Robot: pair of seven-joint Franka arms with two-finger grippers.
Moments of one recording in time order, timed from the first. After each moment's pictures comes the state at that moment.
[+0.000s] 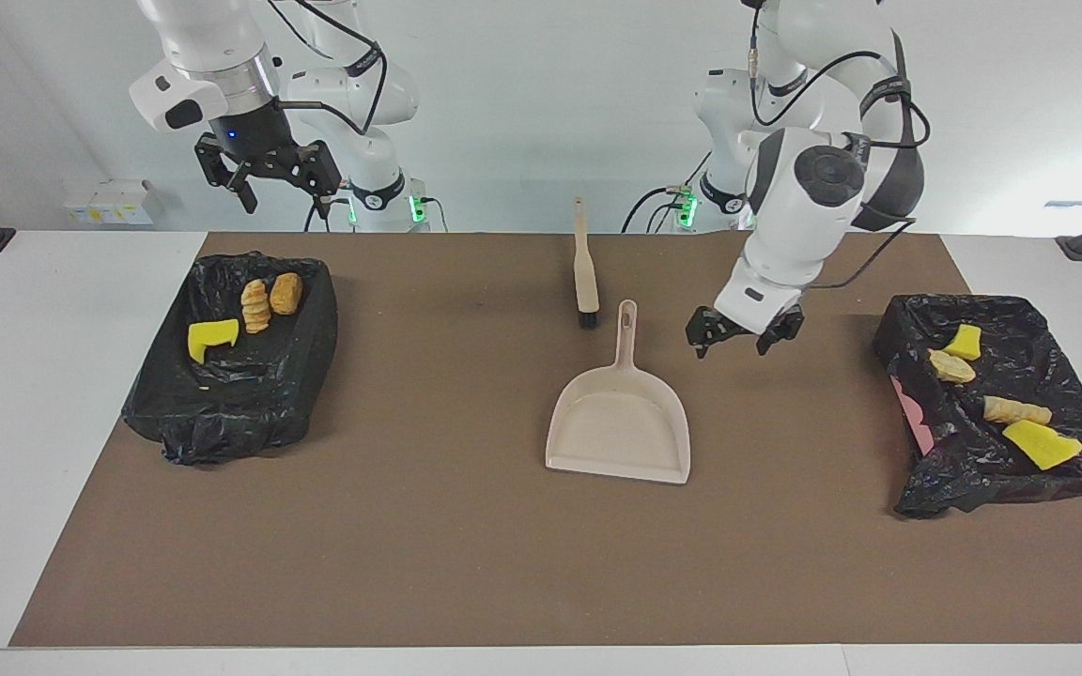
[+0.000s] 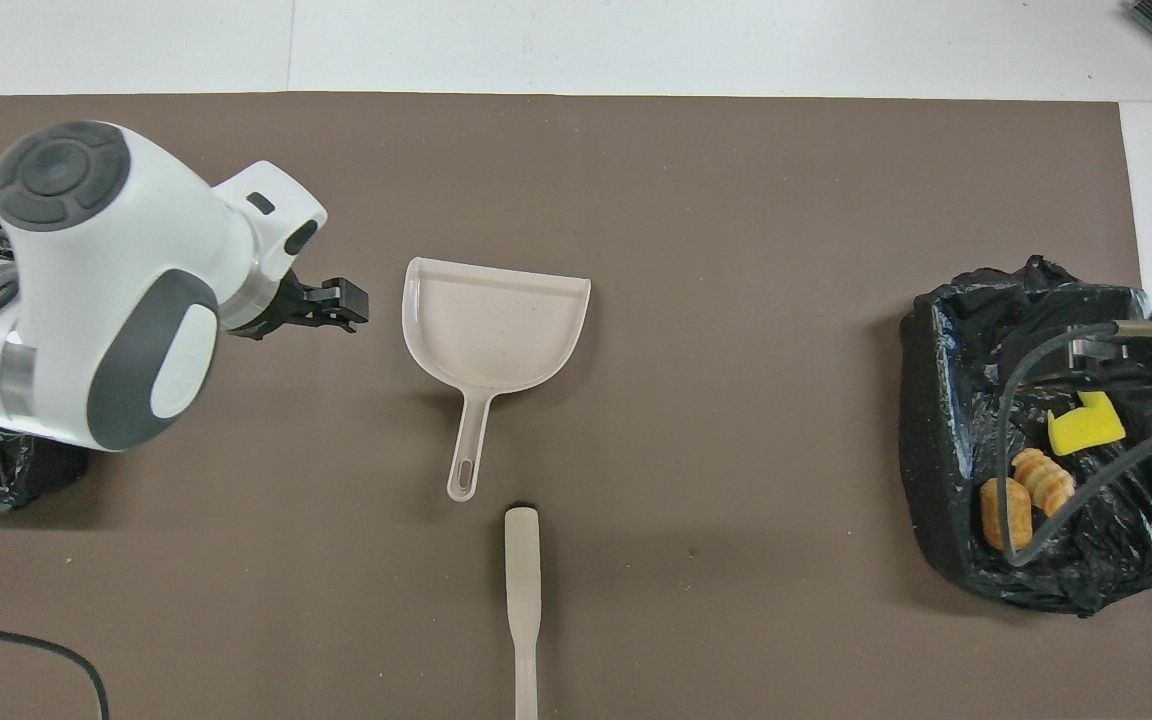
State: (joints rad) left arm -0.29 0.17 0.01 -1.74 -0.03 1.90 -0.29; right arm 0.04 -0.08 0.05 -1.56 -0.02 1.45 0.19
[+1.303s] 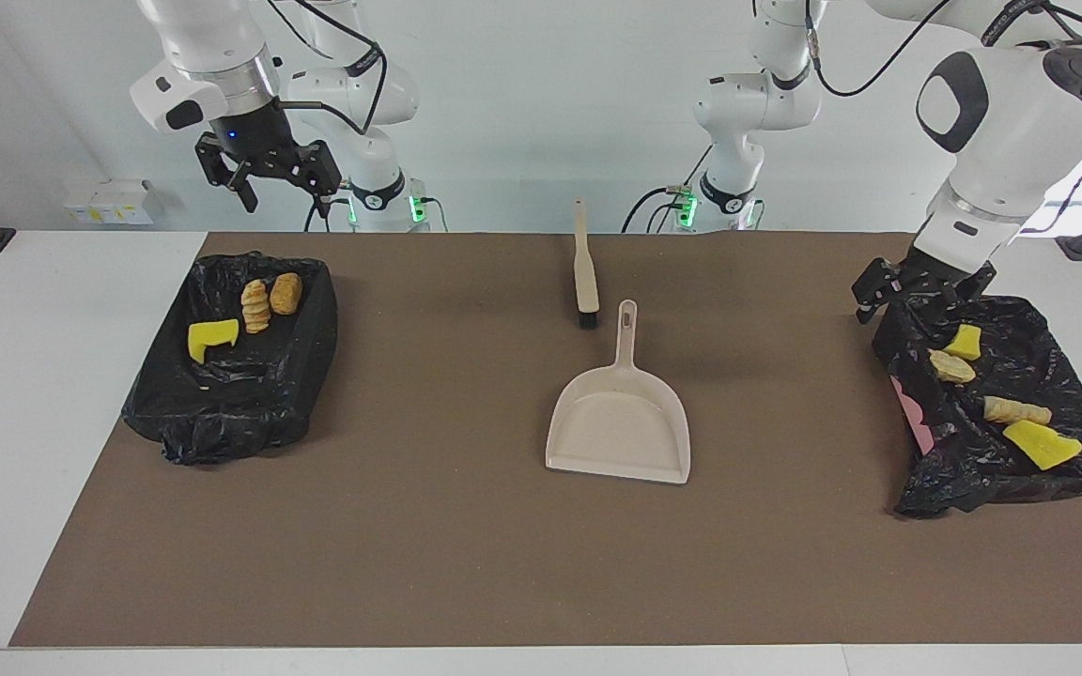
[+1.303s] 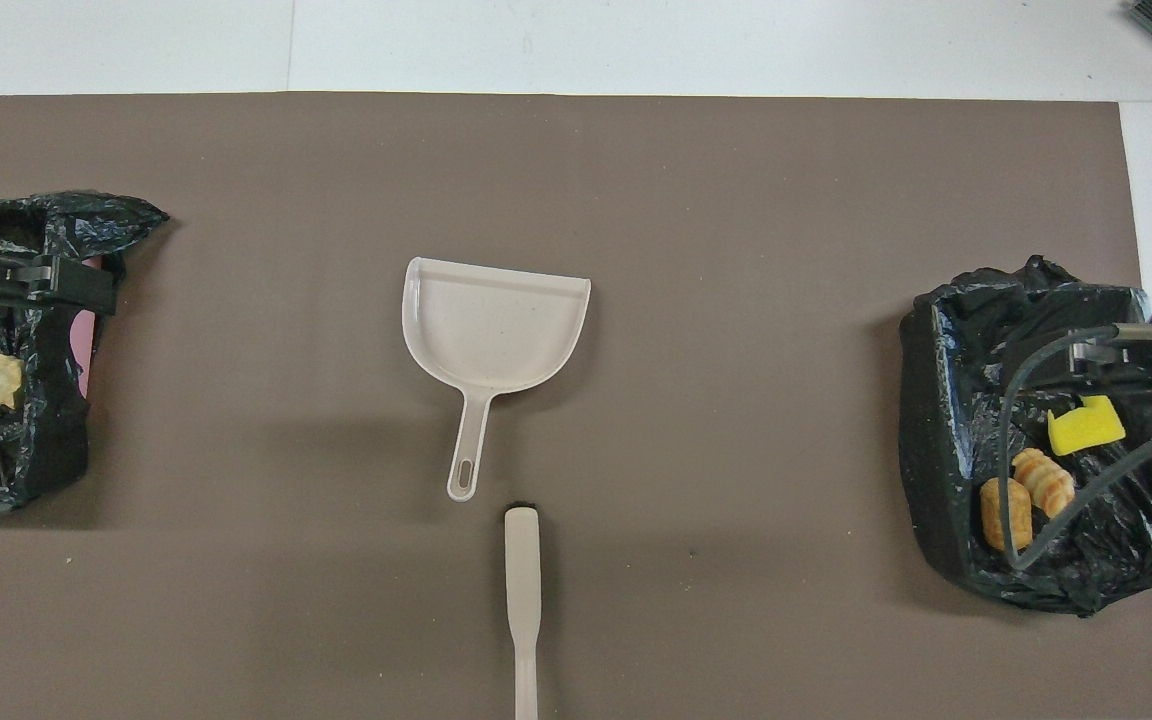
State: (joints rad) left arm -0.04 0.05 0.01 -1.65 0.01 1.72 0.03; right arm 0.04 -0.08 0.05 -1.56 -0.02 1.43 0.19
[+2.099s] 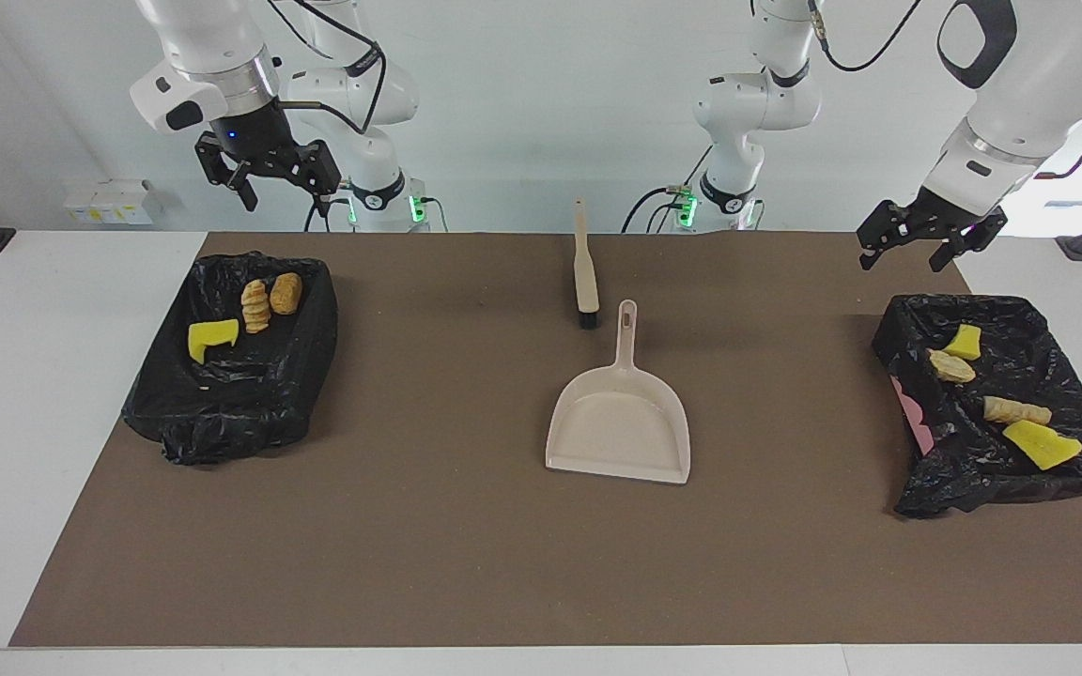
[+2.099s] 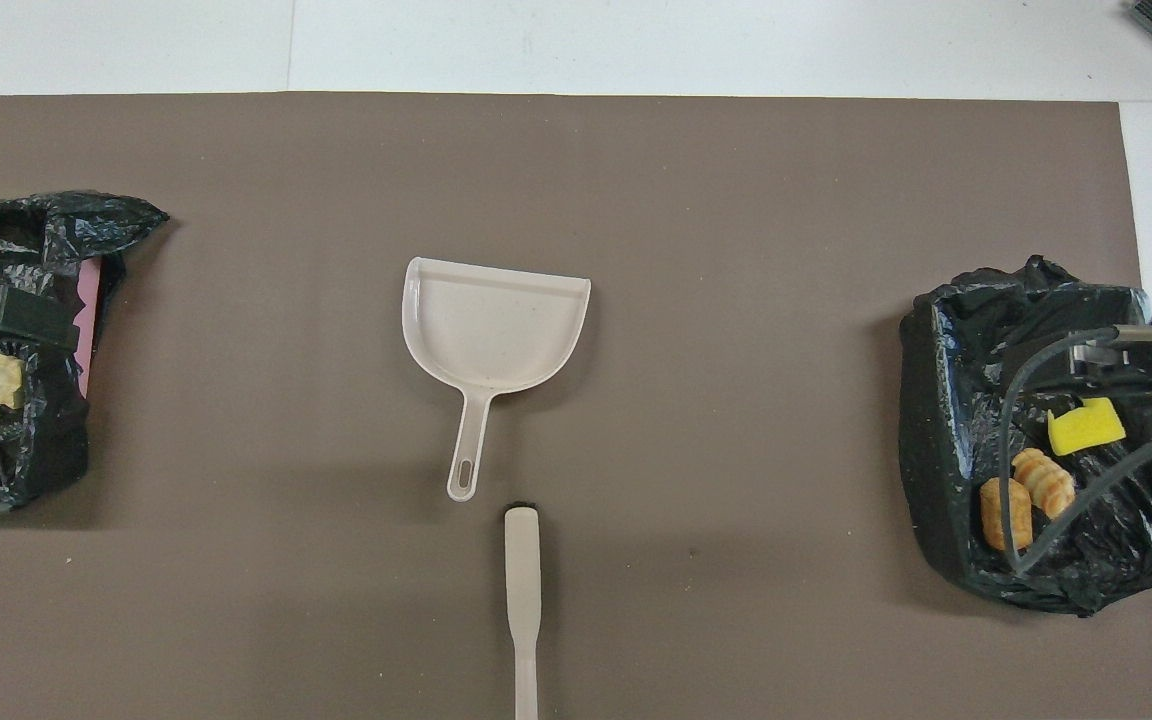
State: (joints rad) left arm -0.04 0.02 0.01 -1.56 -0.01 1.54 0.08; right arm 0.04 -0.08 0.05 -1.56 -0.02 1.43 0.19
